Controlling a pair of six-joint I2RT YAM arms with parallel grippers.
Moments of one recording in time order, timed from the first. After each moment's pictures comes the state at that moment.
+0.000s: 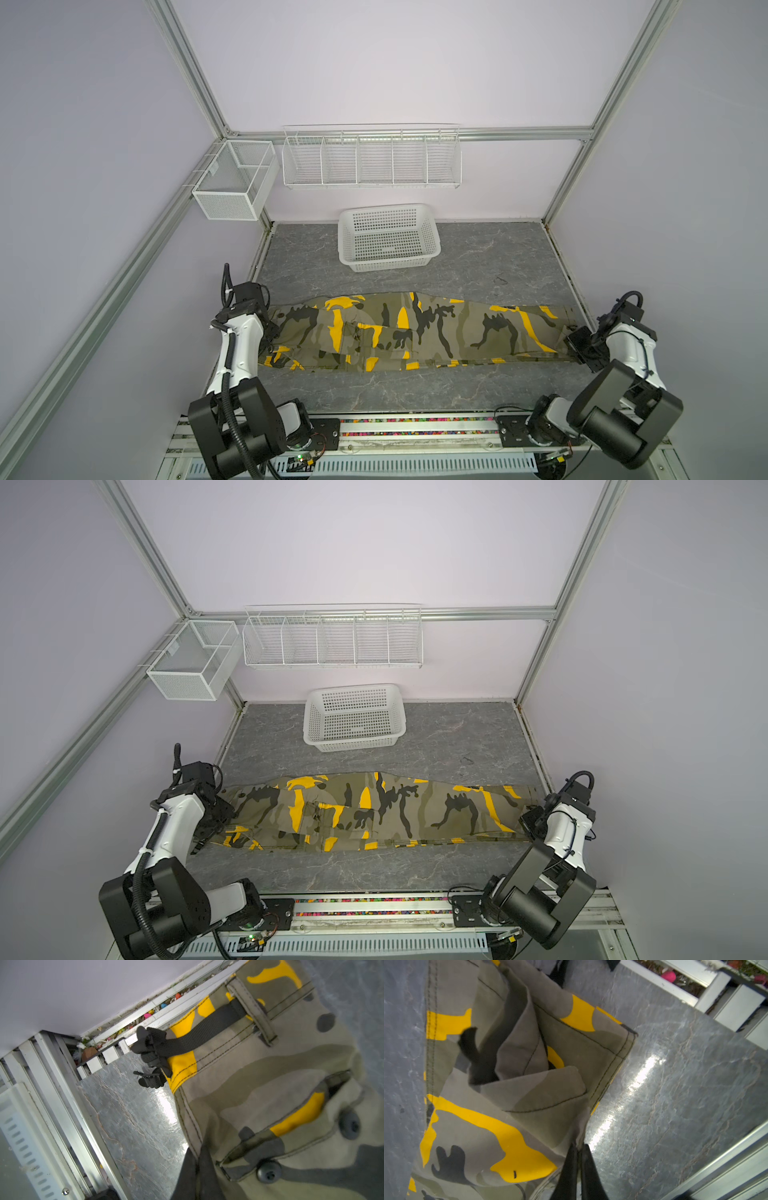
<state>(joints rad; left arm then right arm) 0.33 1.25 0.82 -0.91 -0.28 -0.67 -0.72 1.25 0.75 -0.90 -0.12 0.39</state>
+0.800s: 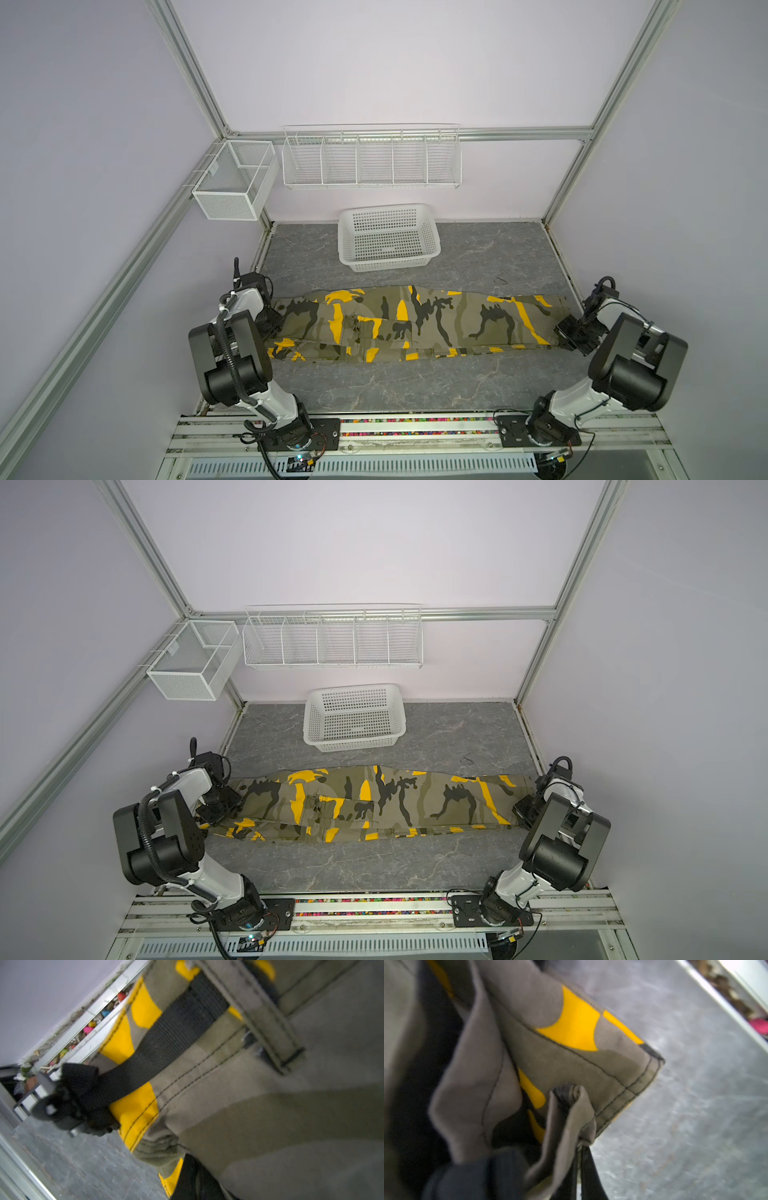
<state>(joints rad) 0.34 1.65 0.99 -0.77 -0.22 -0.57 -0.57 1.60 0.90 -0.80 -0.07 0.40</state>
